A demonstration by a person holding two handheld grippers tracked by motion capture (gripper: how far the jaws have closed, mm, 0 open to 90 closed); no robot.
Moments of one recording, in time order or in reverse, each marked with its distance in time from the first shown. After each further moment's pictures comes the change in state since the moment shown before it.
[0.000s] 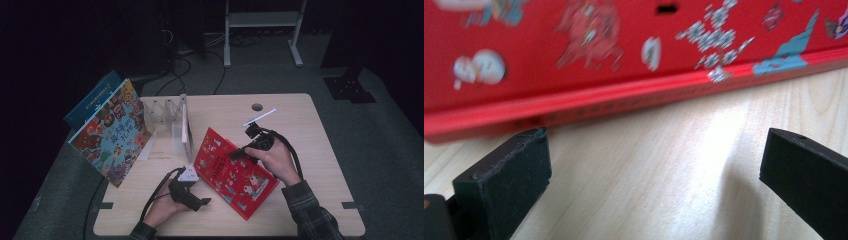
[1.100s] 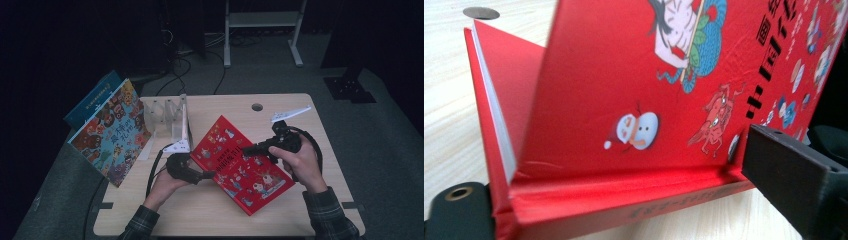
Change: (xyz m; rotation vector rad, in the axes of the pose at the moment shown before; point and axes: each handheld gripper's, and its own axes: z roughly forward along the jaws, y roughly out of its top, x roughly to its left) left arm 0.029 0.060 -0.038 -0.299 -0.179 -0.112; right arm 0.019 -0.022 -0.070 -0.212 0.120 -0.100
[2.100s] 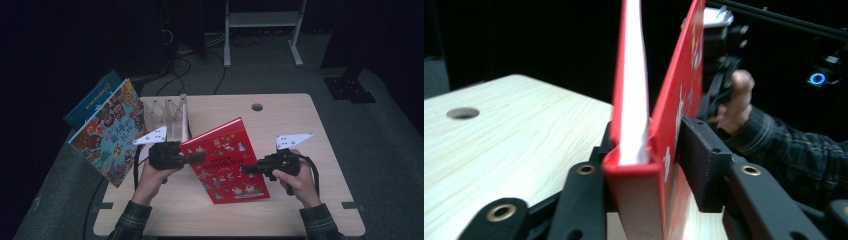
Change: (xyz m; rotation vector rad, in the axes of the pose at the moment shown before) left arm -0.011 0.040 -0.056 -0.236 -0.154 0.078; right arm -0.023 -0.064 0.022 -0.156 0.161 -0.194
